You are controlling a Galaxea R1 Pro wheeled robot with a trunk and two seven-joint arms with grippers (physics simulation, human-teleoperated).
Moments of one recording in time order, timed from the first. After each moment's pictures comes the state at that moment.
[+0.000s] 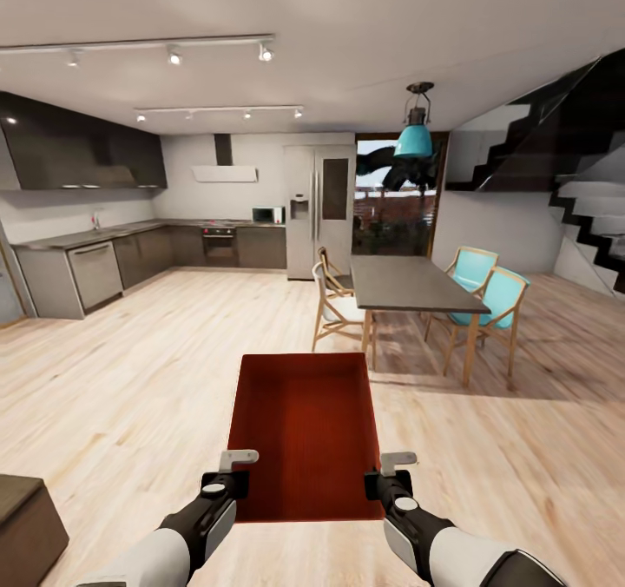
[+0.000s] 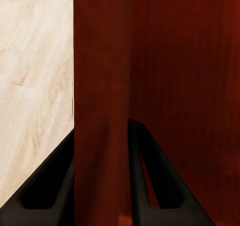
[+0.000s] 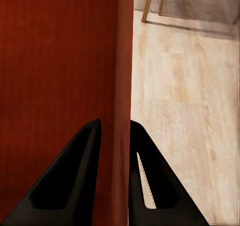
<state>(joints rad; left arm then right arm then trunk) -0.66 -0.12 0.07 -0.21 -0.09 0.03 0.23 -0.71 0.13 0.57 -0.01 -0.46 -0.25 -0.18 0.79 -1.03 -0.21</state>
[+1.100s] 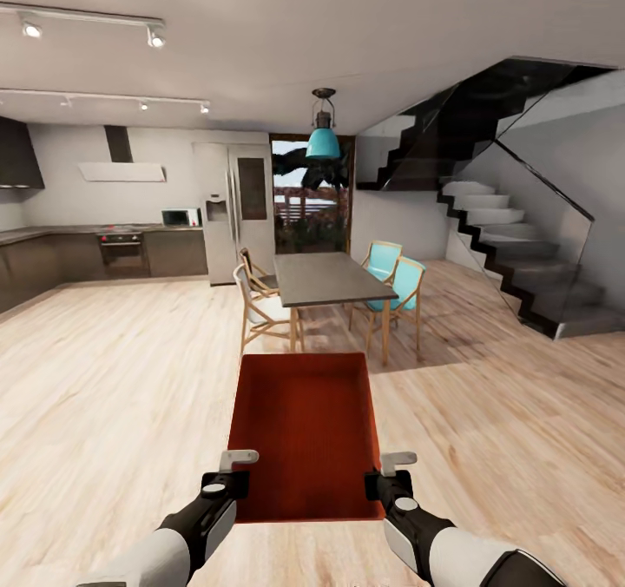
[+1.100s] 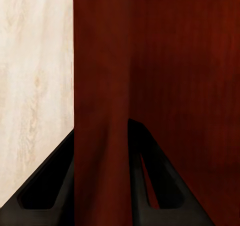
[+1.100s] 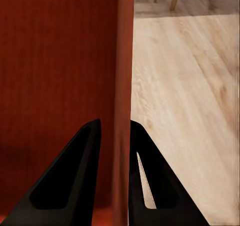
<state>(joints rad) -0.66 -0.12 0.07 -0.20 -0.09 0.03 0.23 -0.71 0.13 0.56 -0.01 -0.46 -0.25 -0.18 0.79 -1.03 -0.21</state>
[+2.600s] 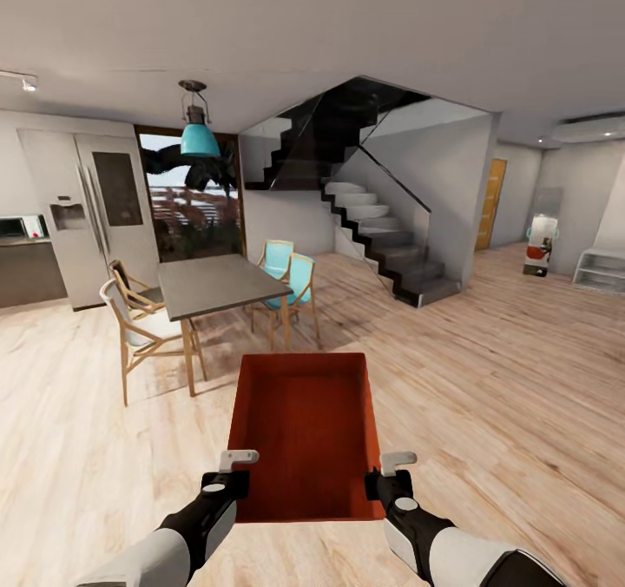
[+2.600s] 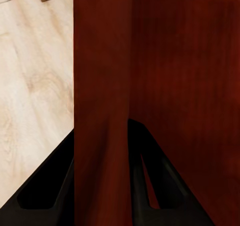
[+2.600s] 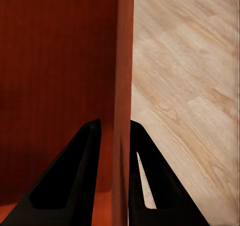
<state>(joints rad) -0.66 -0.12 0.07 -0.21 -0.09 0.03 0.23 -0.71 0.13 0.56 -0.01 -0.46 -0.25 -0.18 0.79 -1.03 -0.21</state>
